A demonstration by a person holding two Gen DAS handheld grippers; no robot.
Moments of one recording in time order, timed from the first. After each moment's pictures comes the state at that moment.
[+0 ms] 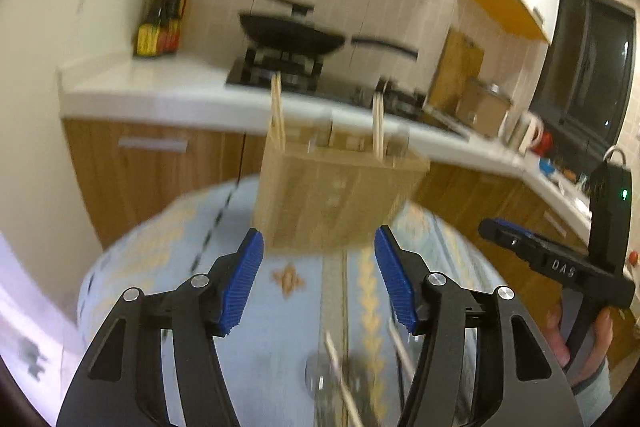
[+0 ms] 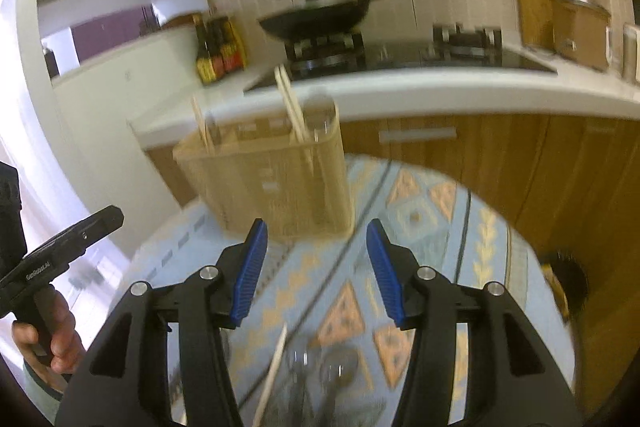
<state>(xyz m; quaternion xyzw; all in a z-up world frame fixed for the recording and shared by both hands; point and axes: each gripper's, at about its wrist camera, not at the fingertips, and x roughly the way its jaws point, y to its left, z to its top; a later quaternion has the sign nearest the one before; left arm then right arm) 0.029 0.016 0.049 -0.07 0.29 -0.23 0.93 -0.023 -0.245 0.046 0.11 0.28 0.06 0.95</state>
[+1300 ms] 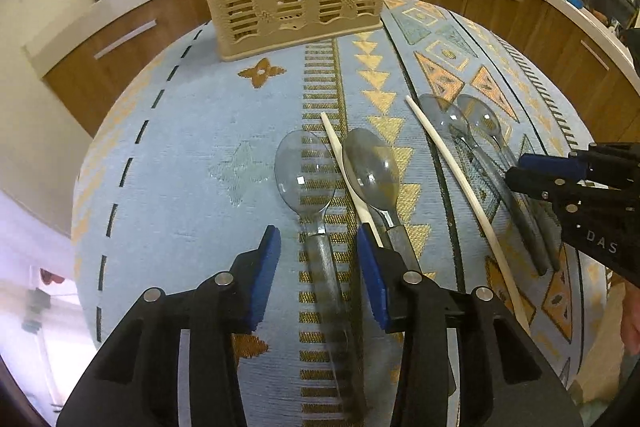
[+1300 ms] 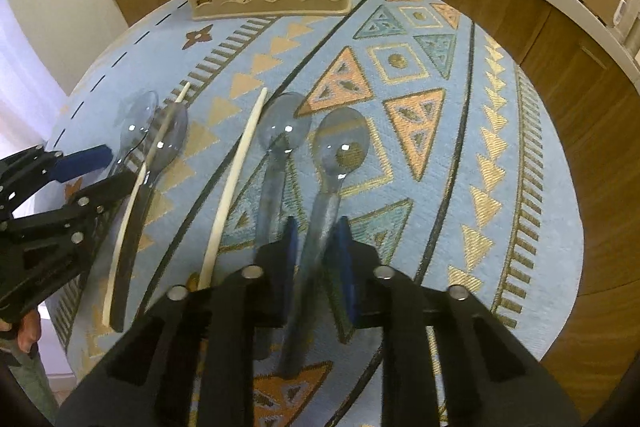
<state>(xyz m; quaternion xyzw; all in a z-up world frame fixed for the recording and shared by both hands) -0.010 -0.039 -0.056 0.13 0.47 -0.19 0.85 -0.056 -0.193 -0.056 0.02 0.50 0.01 0.86</state>
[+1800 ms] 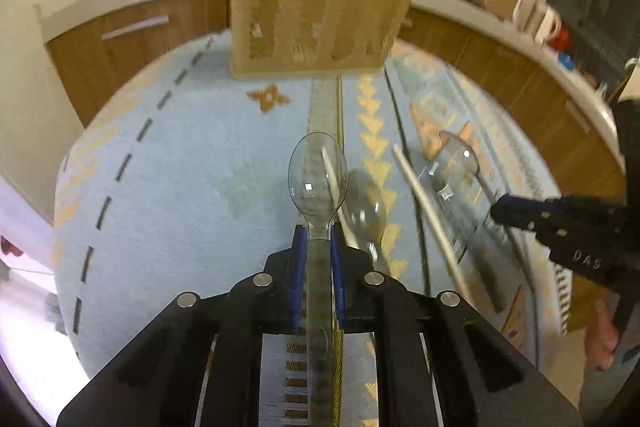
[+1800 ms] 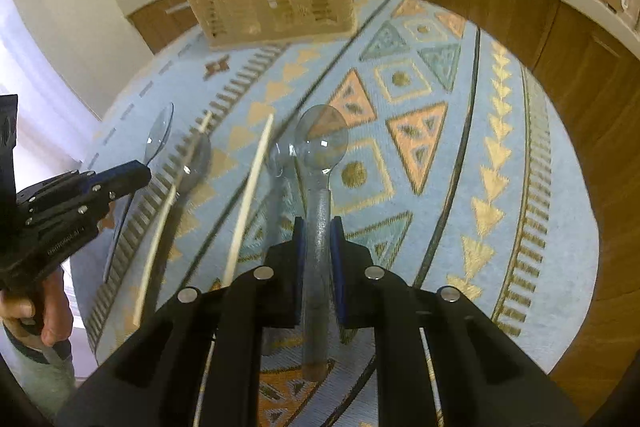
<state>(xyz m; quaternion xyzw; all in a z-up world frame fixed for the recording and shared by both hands) -0.007 -0.013 -0.037 0.02 0.44 -0.22 0.87 -0.063 -0.212 -0.037 0.07 0.47 0.06 0.88</state>
